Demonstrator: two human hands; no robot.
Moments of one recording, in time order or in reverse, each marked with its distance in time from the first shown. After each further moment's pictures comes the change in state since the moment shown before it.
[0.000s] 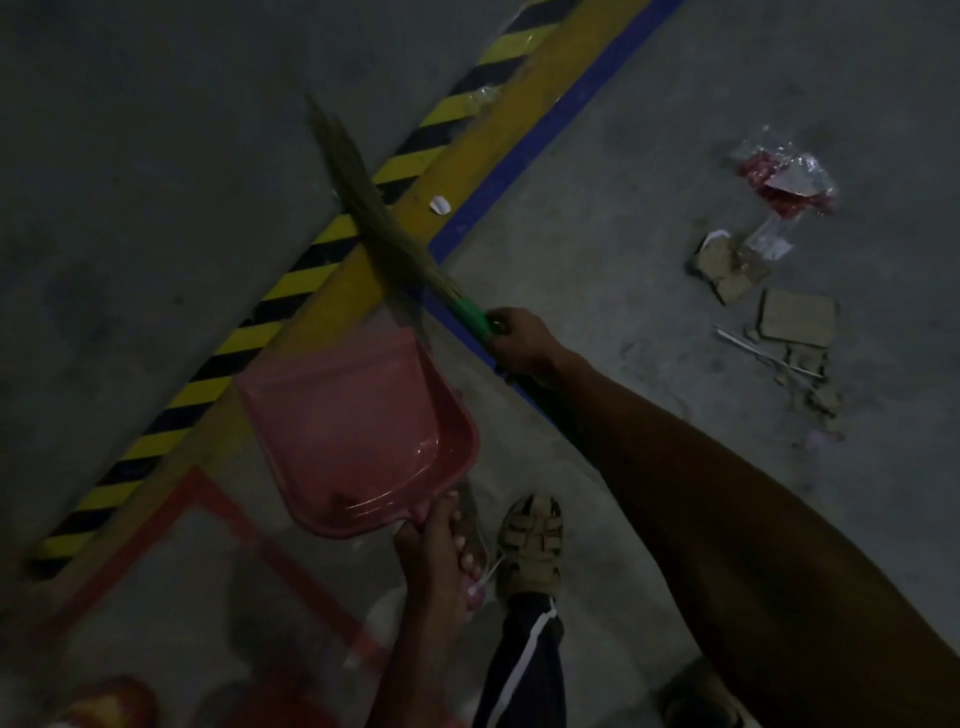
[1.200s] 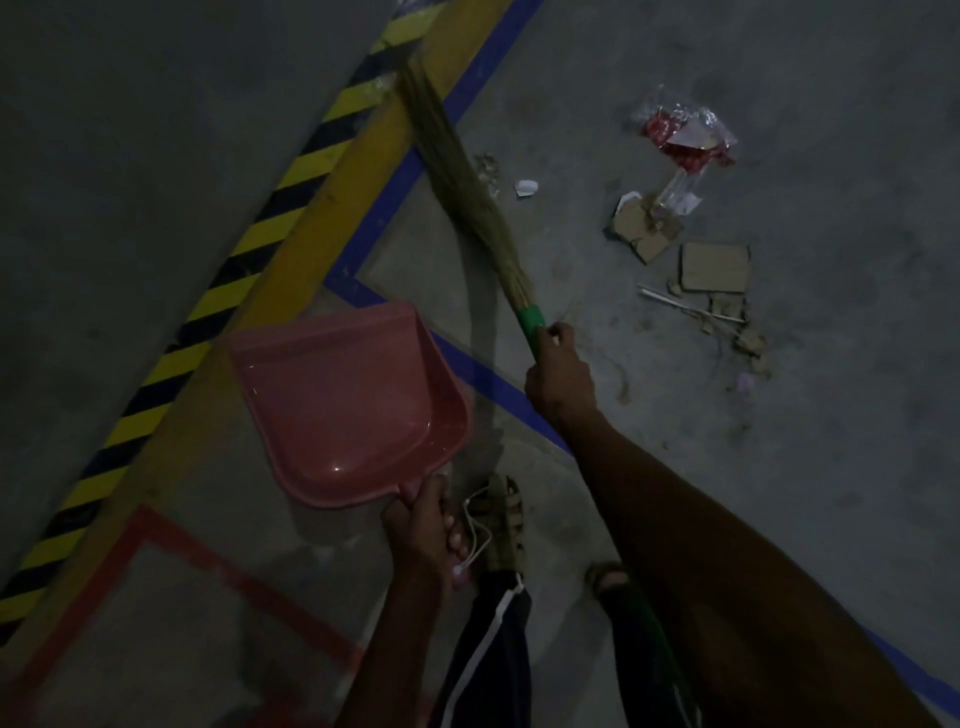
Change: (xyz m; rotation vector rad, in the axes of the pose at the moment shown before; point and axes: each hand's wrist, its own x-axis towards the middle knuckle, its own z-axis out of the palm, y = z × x) left_hand -0.028 -0.023 0.045 0.161 -0.093 -0.002; right_hand -0.076 0.124 -0.038 -0.331 0.454 0.068
